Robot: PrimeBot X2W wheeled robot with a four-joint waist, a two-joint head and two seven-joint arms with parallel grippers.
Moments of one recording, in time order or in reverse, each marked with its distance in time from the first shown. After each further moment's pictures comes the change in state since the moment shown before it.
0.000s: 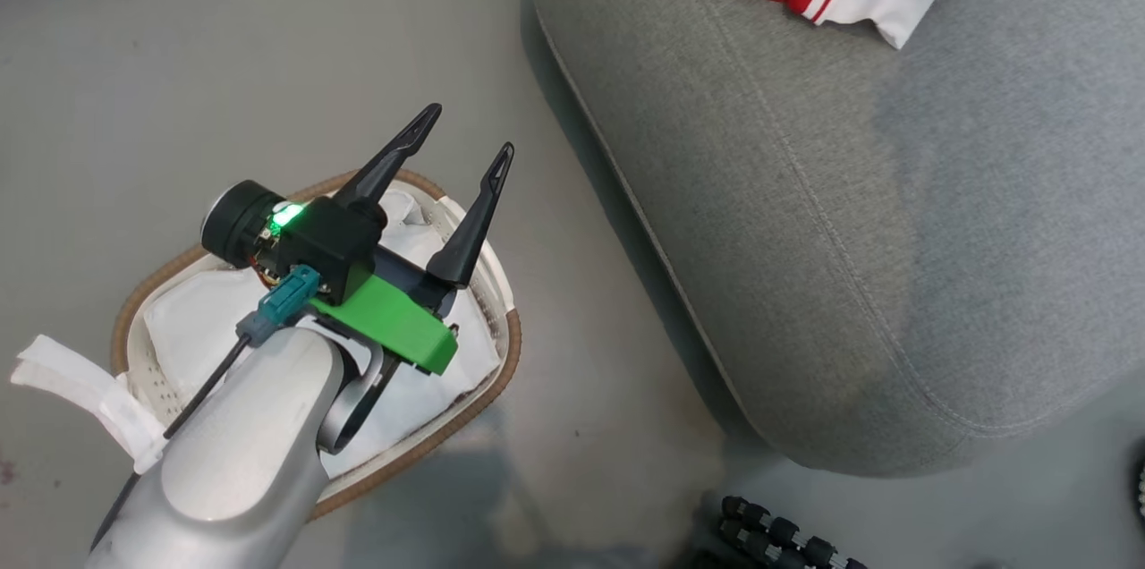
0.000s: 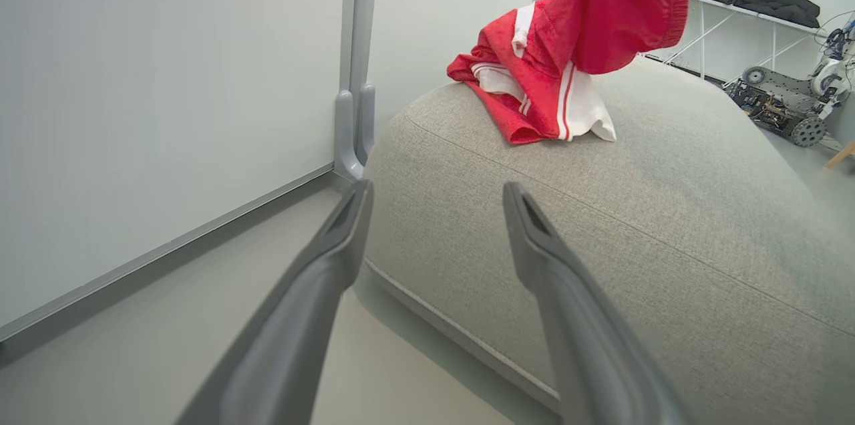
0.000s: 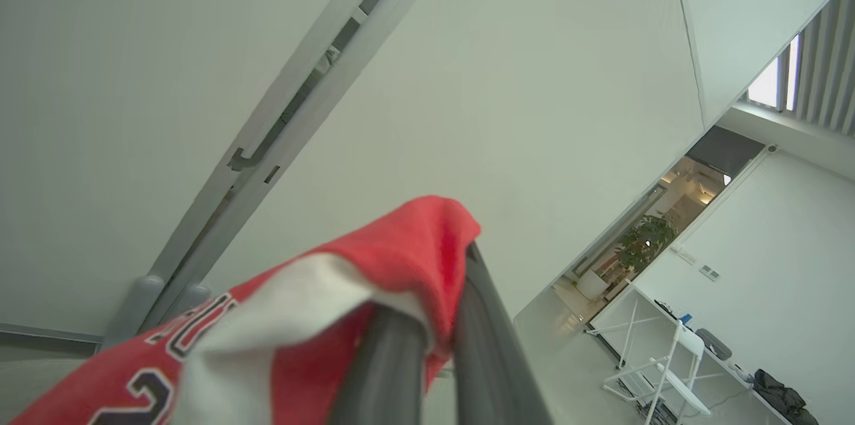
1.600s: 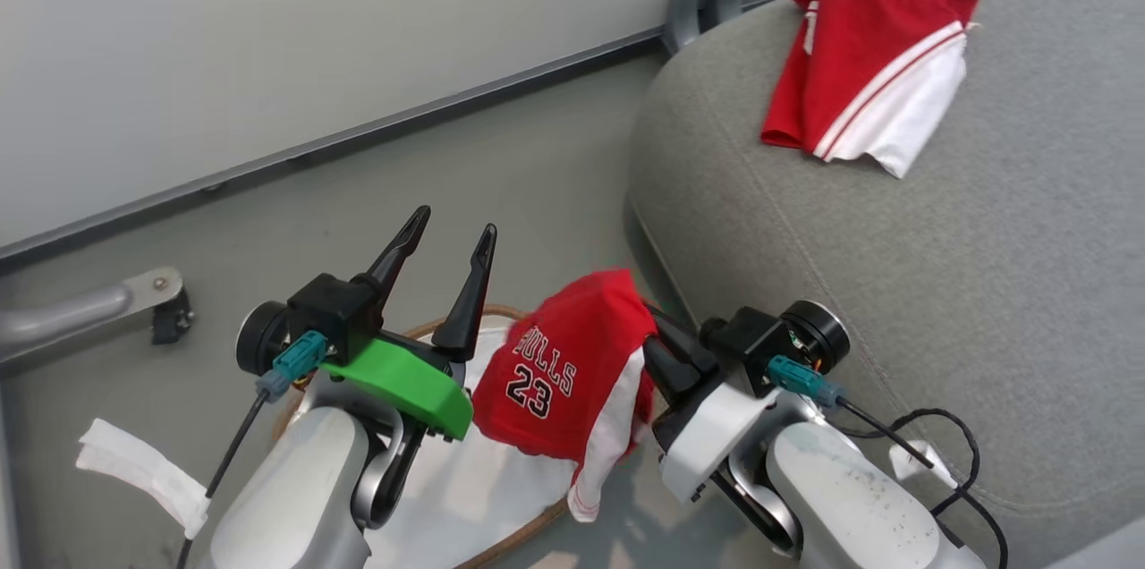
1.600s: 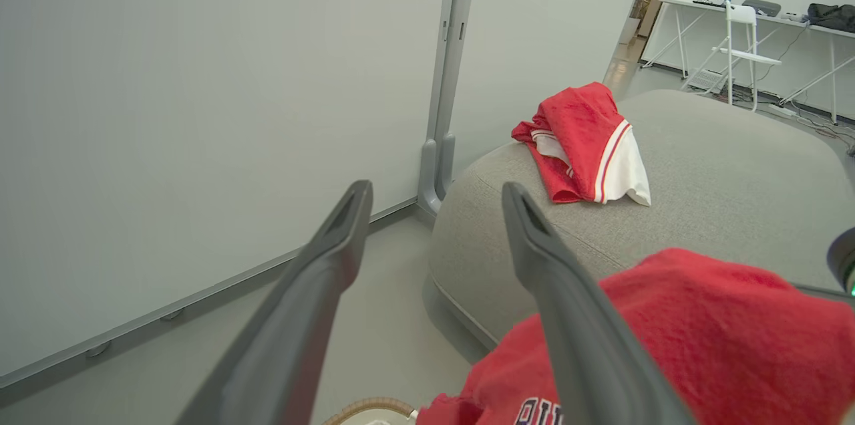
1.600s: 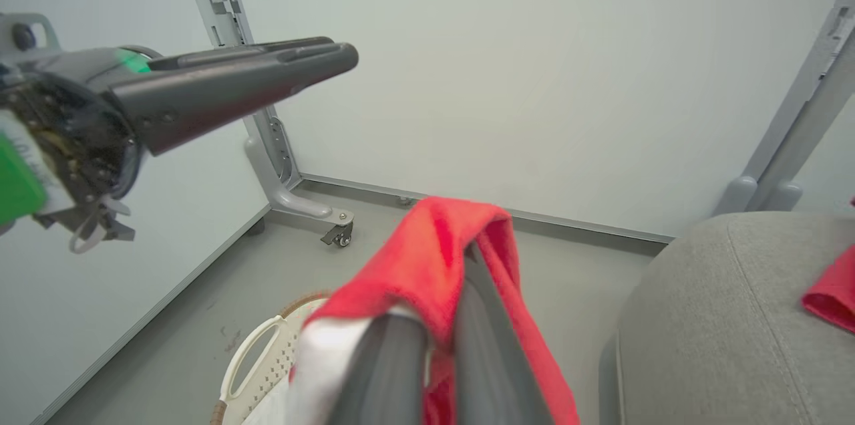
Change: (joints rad) left arm 0.166 -0.131 0.131 0.129 -0.040 0.000 0.000; right arm 0.666 0.305 0.763 -0.094 0.505 0.000 0.000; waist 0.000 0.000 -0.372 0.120
